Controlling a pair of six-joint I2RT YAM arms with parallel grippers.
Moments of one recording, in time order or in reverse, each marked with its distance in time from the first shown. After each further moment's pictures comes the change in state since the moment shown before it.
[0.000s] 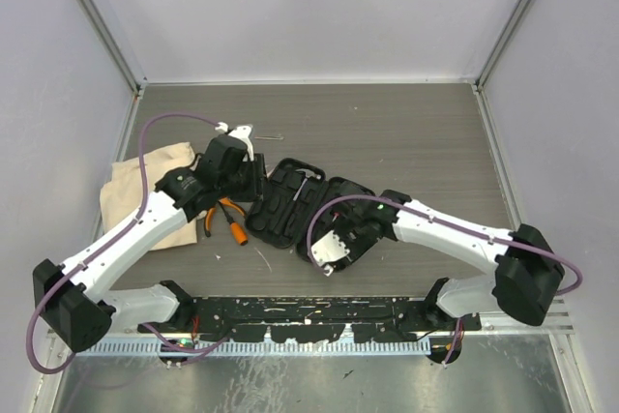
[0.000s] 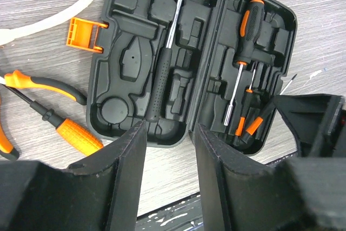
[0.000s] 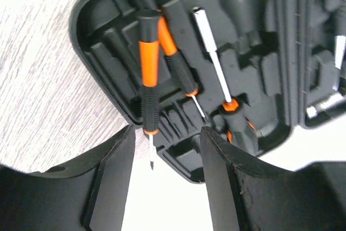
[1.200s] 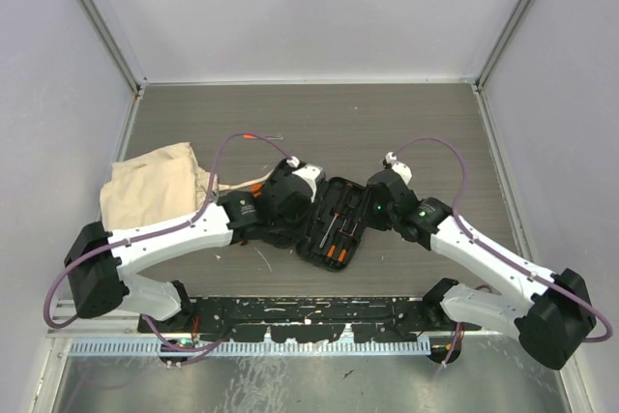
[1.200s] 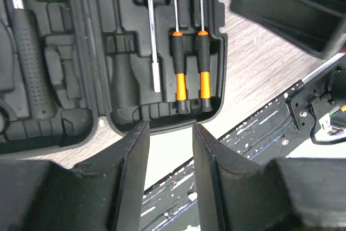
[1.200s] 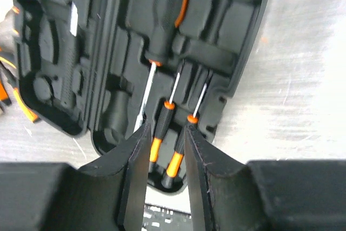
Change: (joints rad) left arm -0.383 0.203 -0.020 0.159 -0.021 -0.060; right arm -0.200 -0.317 -0.148 0.279 0.311 2.263
